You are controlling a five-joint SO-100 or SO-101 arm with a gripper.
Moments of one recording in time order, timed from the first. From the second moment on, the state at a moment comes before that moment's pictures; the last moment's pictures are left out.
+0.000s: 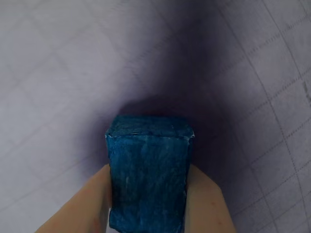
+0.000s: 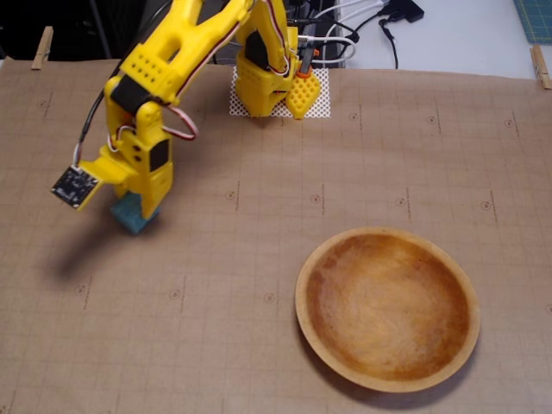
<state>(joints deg) 36.5 84.6 104.7 58.6 85.6</state>
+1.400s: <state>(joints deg) -3.2 128.3 100.2 66.4 97.5</state>
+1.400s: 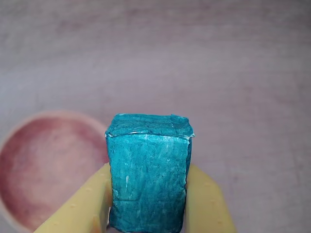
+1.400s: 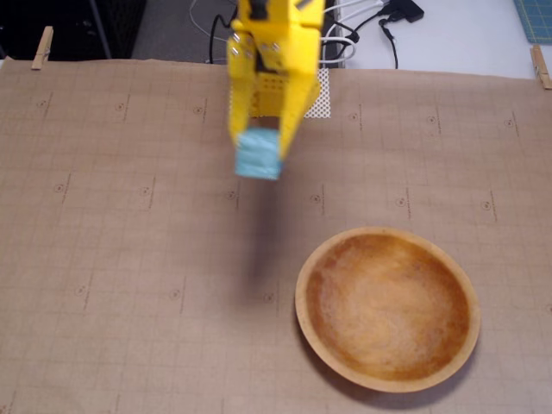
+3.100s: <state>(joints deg) -22.2 98.1 108.5 29.9 97.5</state>
